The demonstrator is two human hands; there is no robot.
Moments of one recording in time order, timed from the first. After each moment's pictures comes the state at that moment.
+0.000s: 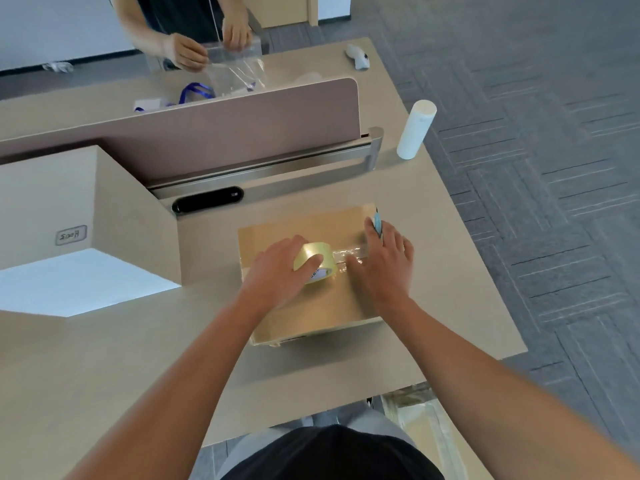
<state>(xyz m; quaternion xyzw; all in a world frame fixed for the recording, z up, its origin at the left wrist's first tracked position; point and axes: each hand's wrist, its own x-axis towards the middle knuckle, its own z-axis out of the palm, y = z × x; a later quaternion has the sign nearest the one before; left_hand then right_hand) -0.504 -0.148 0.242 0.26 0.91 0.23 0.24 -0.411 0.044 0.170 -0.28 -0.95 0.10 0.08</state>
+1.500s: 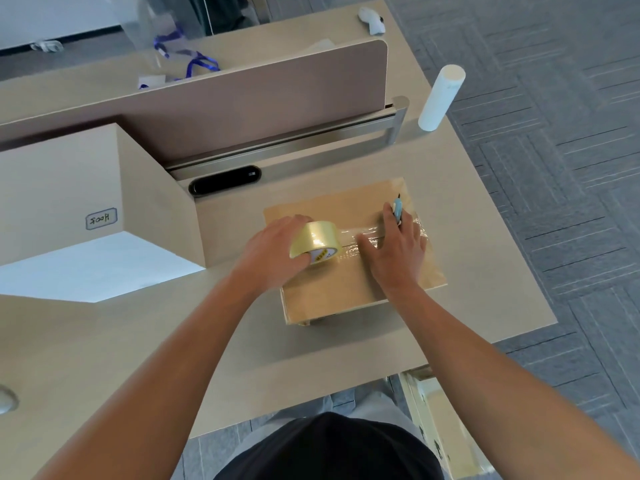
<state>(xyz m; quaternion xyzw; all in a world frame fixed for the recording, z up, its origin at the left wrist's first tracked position) -0.533 -0.214 0.252 0.32 0.90 0.19 0.23 -0.420 -0.007 0.159 -0.36 -0.91 0.20 0.05</state>
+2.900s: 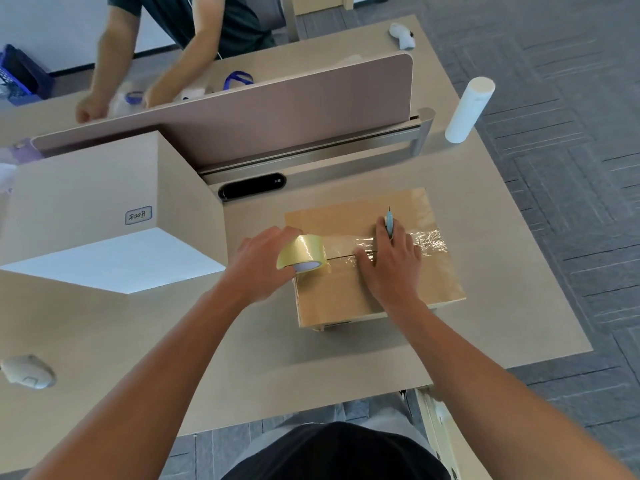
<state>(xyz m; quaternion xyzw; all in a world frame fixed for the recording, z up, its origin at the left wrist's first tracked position) -0.532 -0.258 0.261 0.30 0.92 0.16 0.20 -0.428 -0.035 0.153 -0.28 -0.94 0.17 0.06</state>
